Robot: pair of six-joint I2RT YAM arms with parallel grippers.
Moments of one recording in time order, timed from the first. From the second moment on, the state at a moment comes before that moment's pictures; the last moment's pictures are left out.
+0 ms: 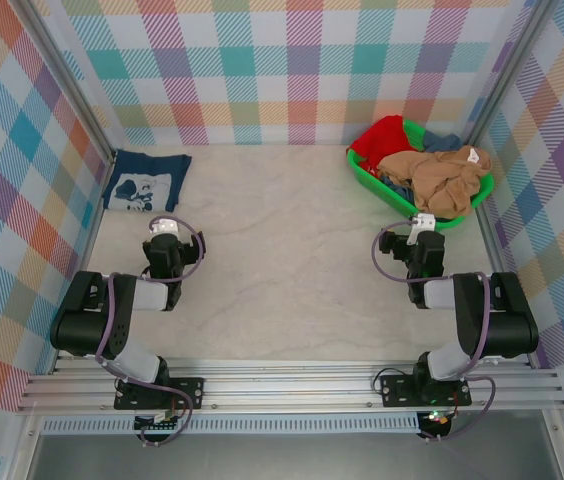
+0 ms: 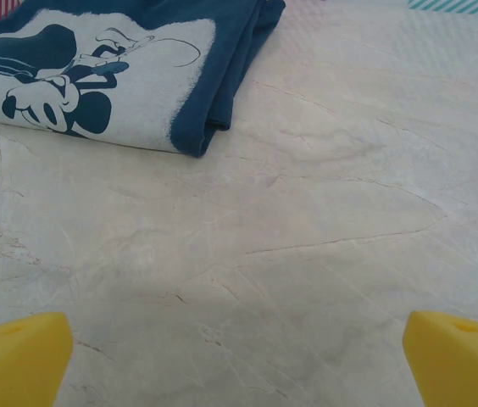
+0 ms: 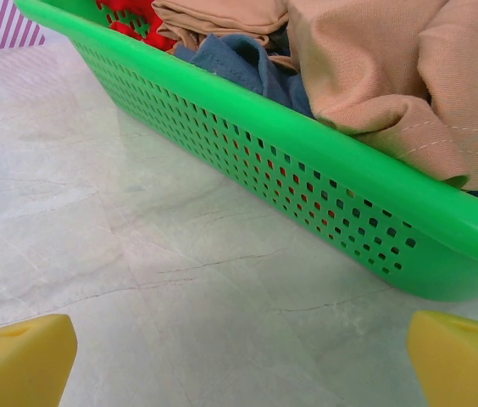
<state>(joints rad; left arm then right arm) -0.10 1.56 0.40 0.73 -0.25 -0.14 0.03 1.53 0.37 0.76 0.04 0.09</state>
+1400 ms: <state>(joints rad) -0.47 1.32 1.19 -0.50 -0.10 -0.83 -0.07 1.80 1.76 -0.85 -0.09 0.63</state>
